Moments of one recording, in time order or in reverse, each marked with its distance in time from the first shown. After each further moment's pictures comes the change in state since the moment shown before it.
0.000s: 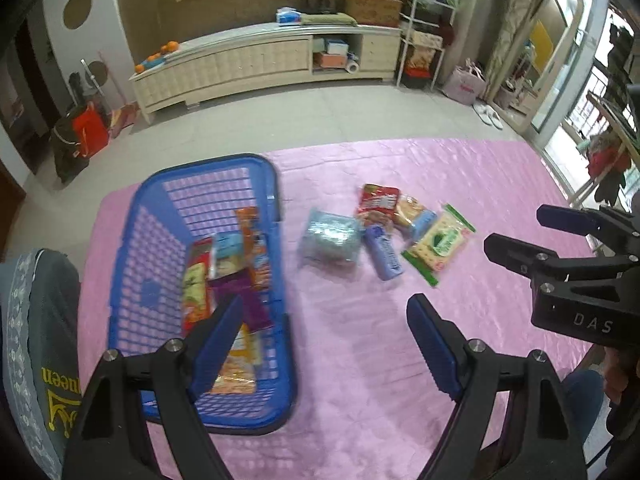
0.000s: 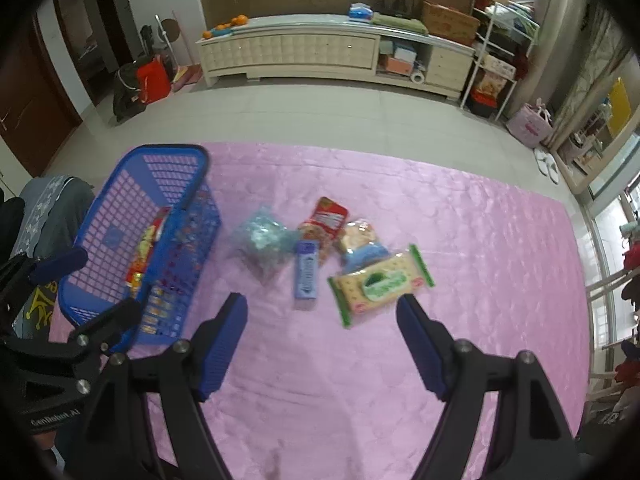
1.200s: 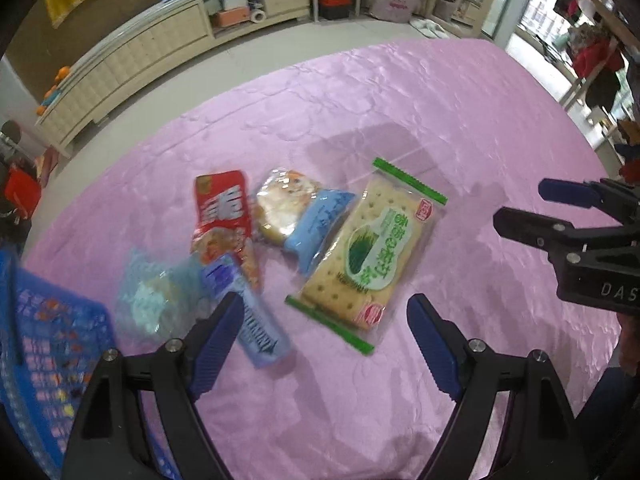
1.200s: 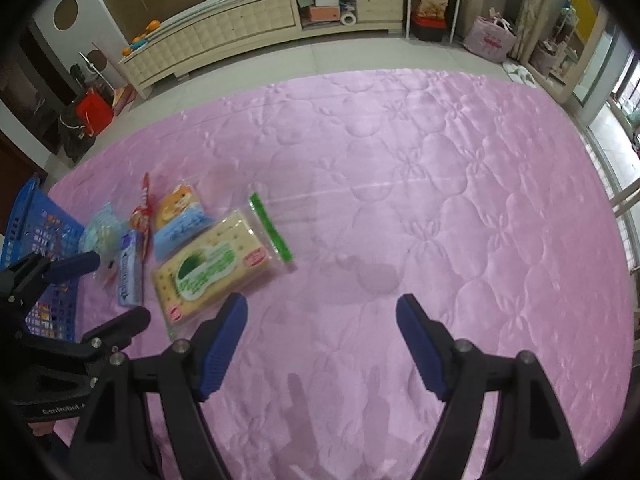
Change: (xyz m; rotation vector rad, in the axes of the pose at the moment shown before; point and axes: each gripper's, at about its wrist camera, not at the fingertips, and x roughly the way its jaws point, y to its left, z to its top) left arm 0.185 -0.137 0.045 0.293 0.195 -0.090; right arm 0.120 -0.178 -0.045 0.250 0.094 0.024
